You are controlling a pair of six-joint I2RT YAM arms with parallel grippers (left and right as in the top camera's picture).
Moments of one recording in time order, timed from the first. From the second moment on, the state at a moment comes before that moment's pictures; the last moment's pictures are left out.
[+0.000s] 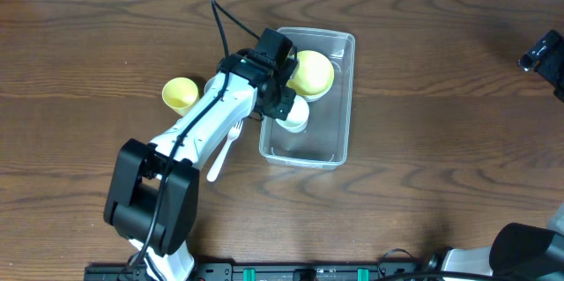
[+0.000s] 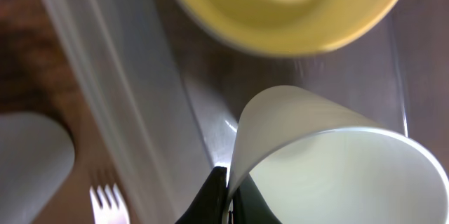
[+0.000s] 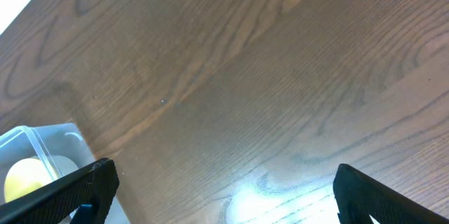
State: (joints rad) left arm -0.47 1.86 1.40 -0.81 0.11 -0.07; right arm -0.47 1.61 1.84 -1.35 -0.09 0.32
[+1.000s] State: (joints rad) left arm -0.47 1.82 1.77 -1.09 0.00 -0.07; right arm -0.47 1.61 1.84 -1.35 -0.09 0.32
